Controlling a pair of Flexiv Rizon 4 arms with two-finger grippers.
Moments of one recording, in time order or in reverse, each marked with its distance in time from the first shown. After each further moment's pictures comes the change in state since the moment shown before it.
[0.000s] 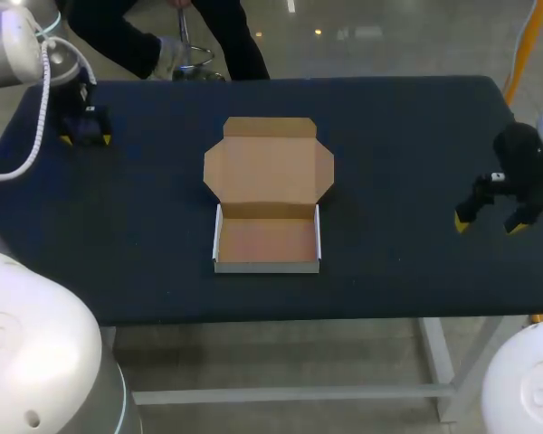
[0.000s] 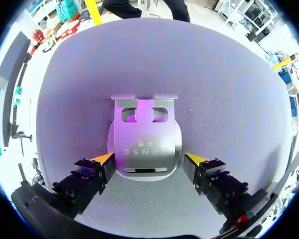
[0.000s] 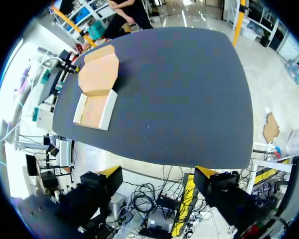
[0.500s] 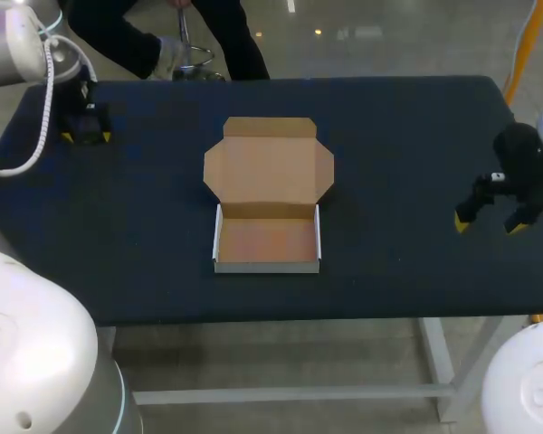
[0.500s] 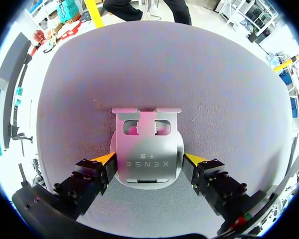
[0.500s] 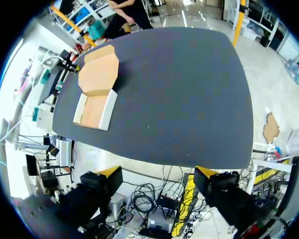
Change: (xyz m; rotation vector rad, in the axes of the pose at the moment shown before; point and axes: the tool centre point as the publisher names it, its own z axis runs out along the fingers) left arm -0.003 -0.012 0.002 0.009 -0.008 -0.004; right arm 0.000 0.000 0.000 0.000 0.000 0.000
